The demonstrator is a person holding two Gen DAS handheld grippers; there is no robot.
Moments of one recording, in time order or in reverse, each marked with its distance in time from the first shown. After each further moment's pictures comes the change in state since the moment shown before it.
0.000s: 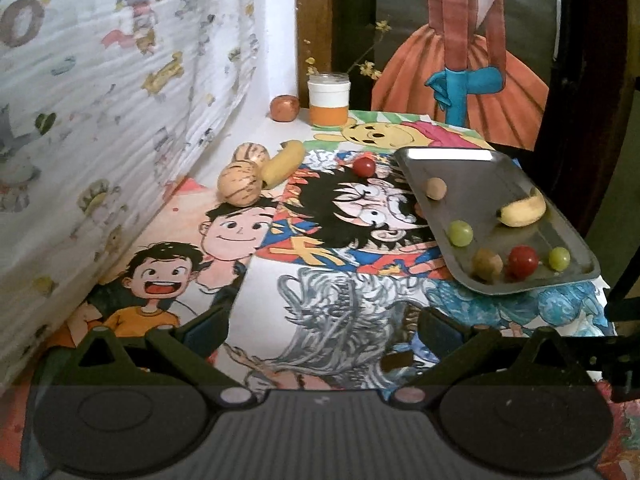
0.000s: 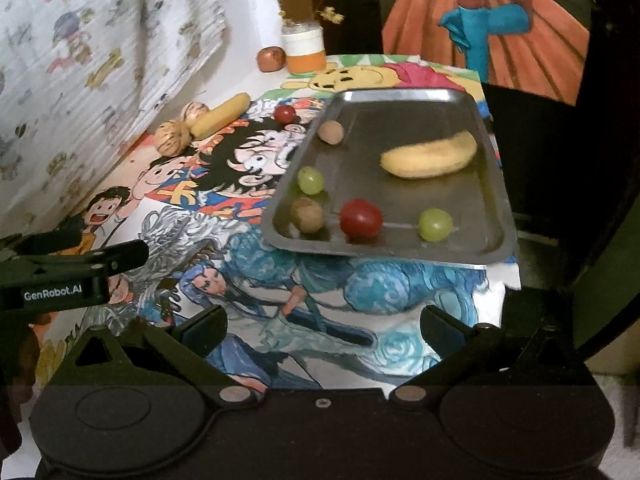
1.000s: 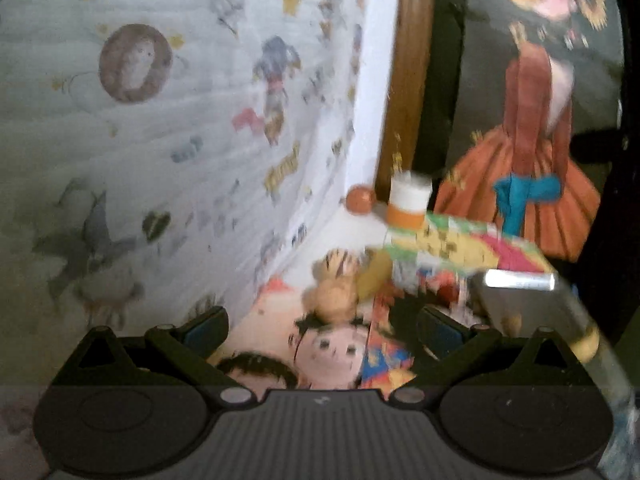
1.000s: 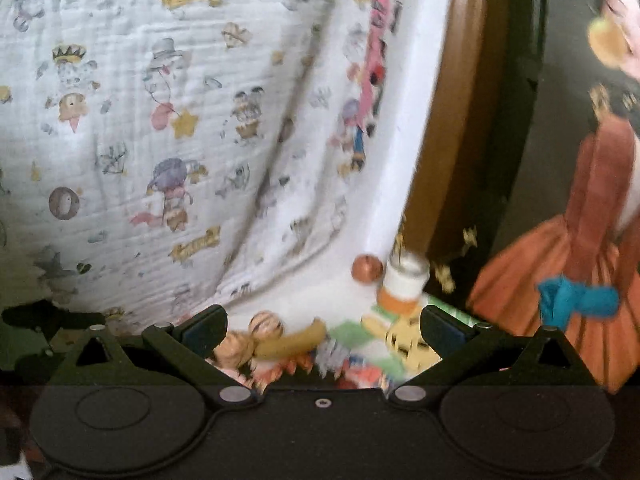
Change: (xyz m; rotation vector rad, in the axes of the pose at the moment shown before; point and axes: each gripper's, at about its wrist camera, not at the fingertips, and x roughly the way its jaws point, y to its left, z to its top) left arm 0.000 0.085 0.061 -0.198 -0.225 0.069; right arm -0.025 0.074 0.204 -0.495 -0.409 0.159
